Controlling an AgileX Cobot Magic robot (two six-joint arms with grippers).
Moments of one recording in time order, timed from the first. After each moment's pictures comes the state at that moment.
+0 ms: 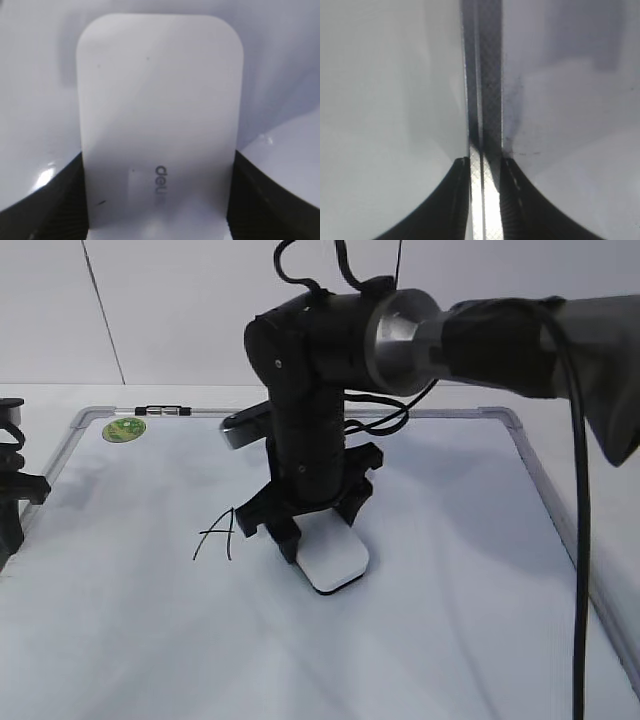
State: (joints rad) left arm -0.01 1.90 -1.16 -0.06 0.86 0.05; right arm 0.72 2.26 -1.87 -0.12 1.22 0.13
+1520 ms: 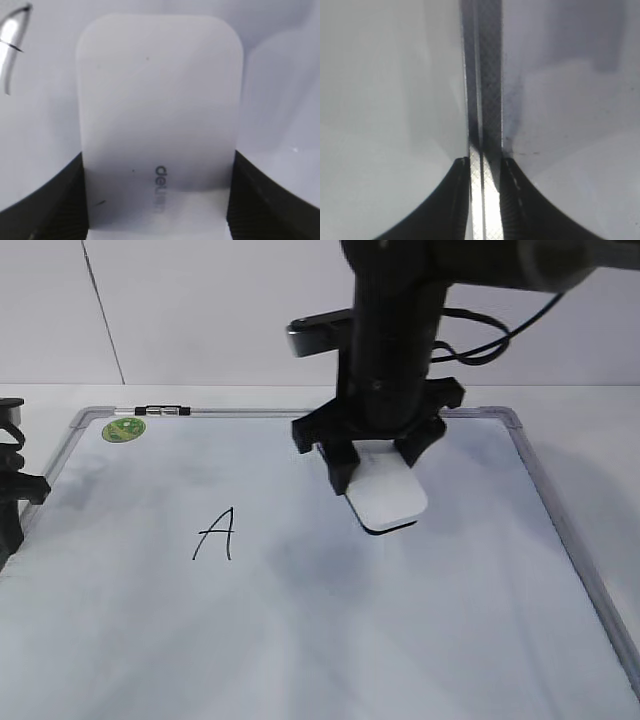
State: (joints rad) left arm -0.01 1.90 -1.16 -0.06 0.86 0.05; right arm 0.62 2.01 -1.75 -0.11 1.22 0.20
